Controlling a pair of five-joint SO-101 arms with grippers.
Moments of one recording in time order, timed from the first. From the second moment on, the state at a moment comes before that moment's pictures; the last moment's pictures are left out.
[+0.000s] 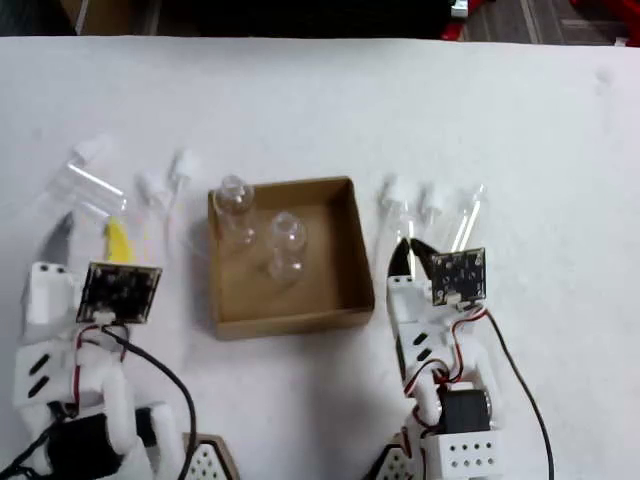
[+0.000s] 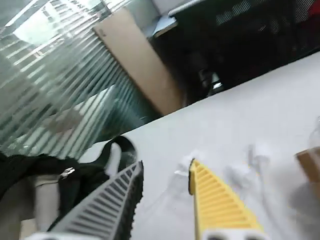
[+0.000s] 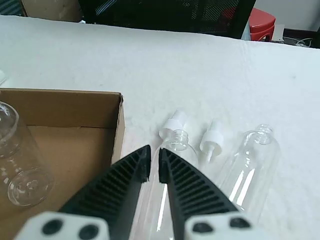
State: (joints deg) left arm -25.0 -98.2 67.3 52.3 -34.2; right arm -7.7 -102.3 96.4 34.7 5.0
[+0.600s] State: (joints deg) left arm -34.1 -94.2 96.4 21.7 -65.7; right arm -7.7 -102.3 96.4 35.8 5.0
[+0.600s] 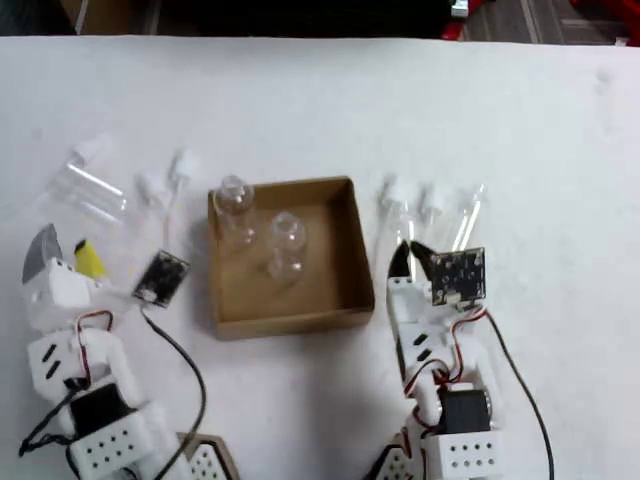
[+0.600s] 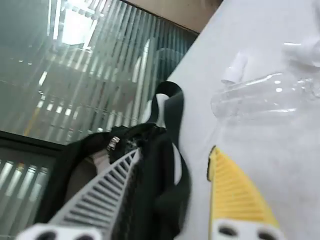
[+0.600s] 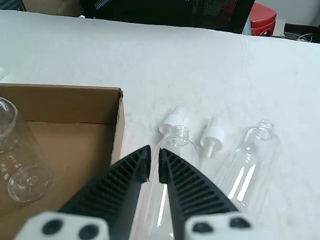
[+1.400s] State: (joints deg) left arm -25.8 -21.4 28.9 65.8 -89.3; right arm -7.7 -102.3 96.4 35.8 5.0
